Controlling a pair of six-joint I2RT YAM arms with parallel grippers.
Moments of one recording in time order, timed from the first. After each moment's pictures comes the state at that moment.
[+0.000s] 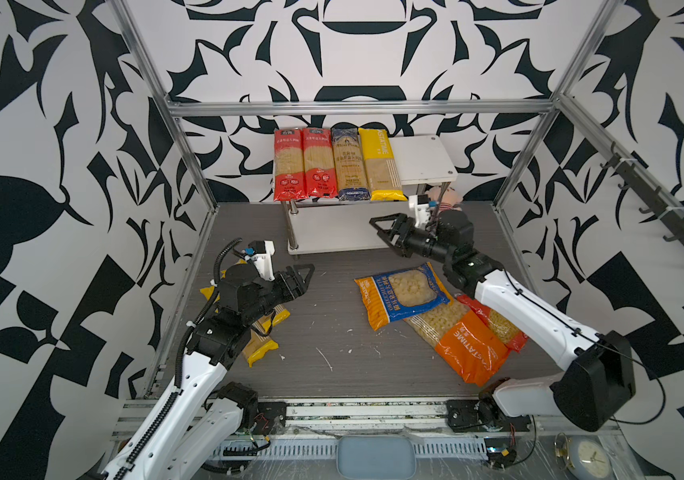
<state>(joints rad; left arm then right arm) -0.39 0.74 0.73 -0.33 0.24 -0.75 0.59 1.36 1.11 0.07 -0.43 1.04</state>
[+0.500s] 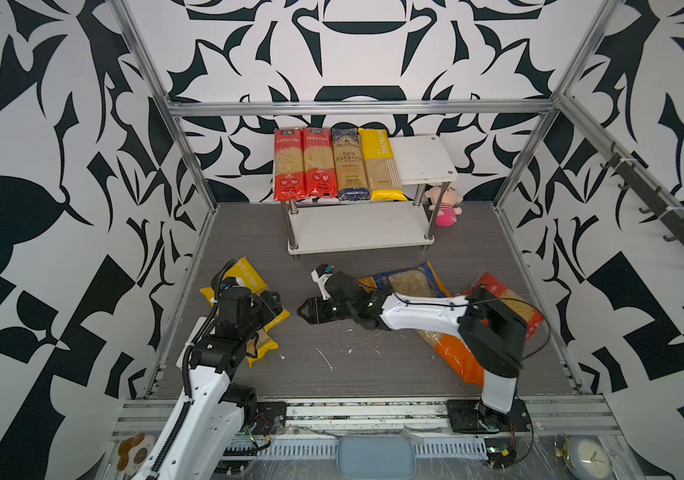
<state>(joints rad) -0.17 0.65 0.49 -0.52 0.03 -0.78 1.03 1.97 1.26 0.02 -0.17 0.78</state>
